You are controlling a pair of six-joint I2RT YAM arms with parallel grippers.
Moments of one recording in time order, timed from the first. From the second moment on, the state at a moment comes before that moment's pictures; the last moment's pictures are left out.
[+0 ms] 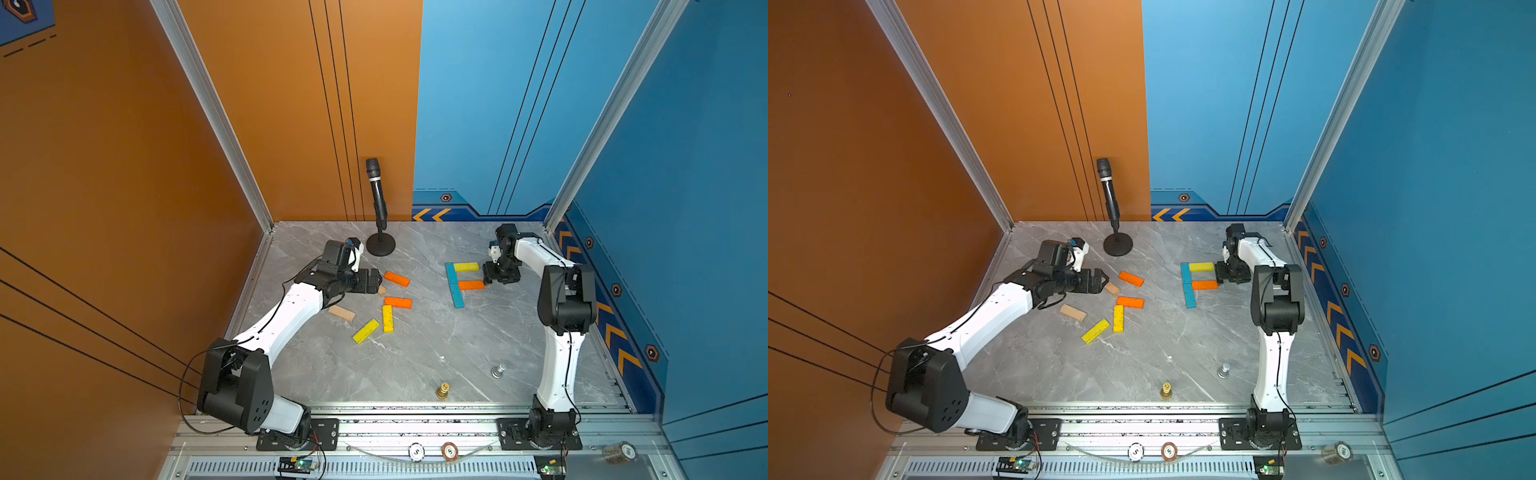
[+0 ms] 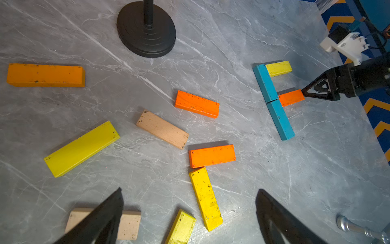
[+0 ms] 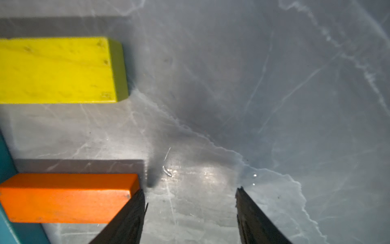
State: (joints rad) left arm -0.32 1.45 1.10 -0.46 0.19 -0.25; right arm 0.03 2.19 1.73 -0.94 -0.01 -0.02
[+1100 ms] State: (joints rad) left arm -0.28 1.46 1.11 -0.51 0.04 -0.29; right arm 0.67 1.94 1.50 -0.65 0.03 0.14
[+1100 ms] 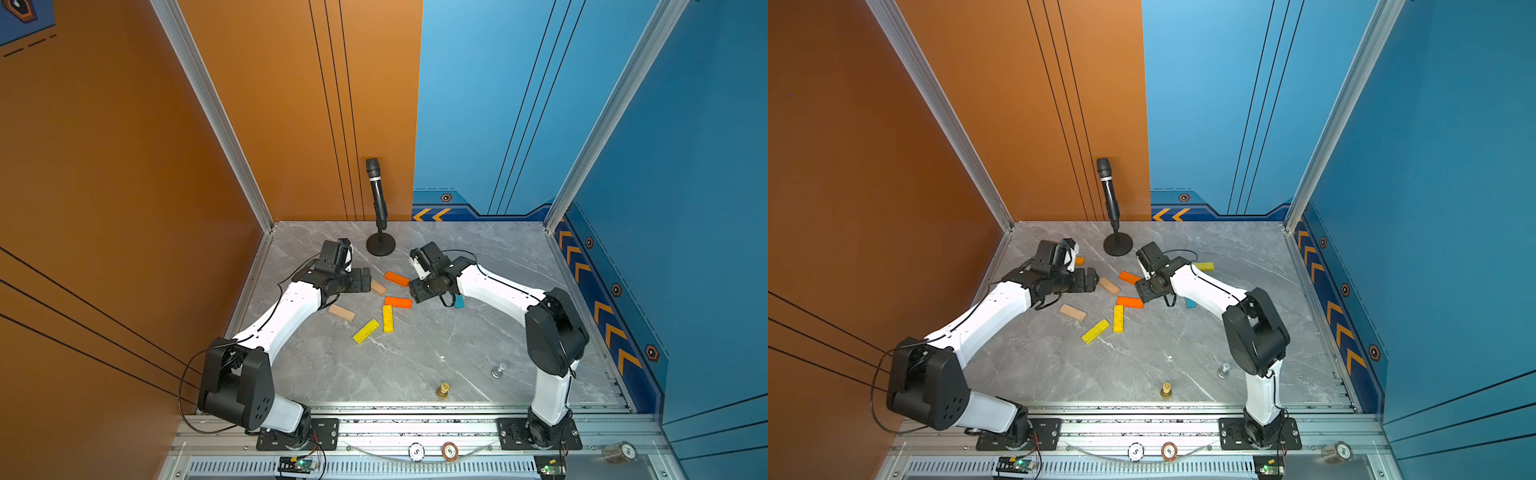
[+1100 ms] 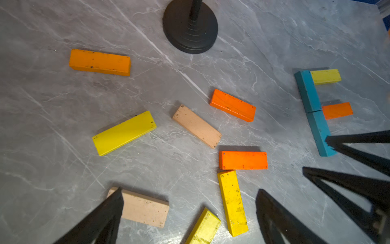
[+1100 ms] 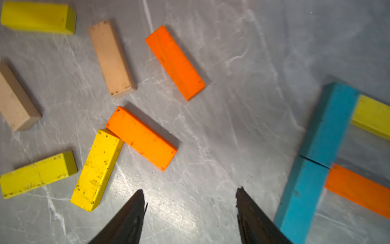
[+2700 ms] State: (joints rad) left arm -0.21 1.44 1.11 -0.51 0.03 -0.32; right arm 0.72 2.28 1.84 -0.85 -0.07 -0.31
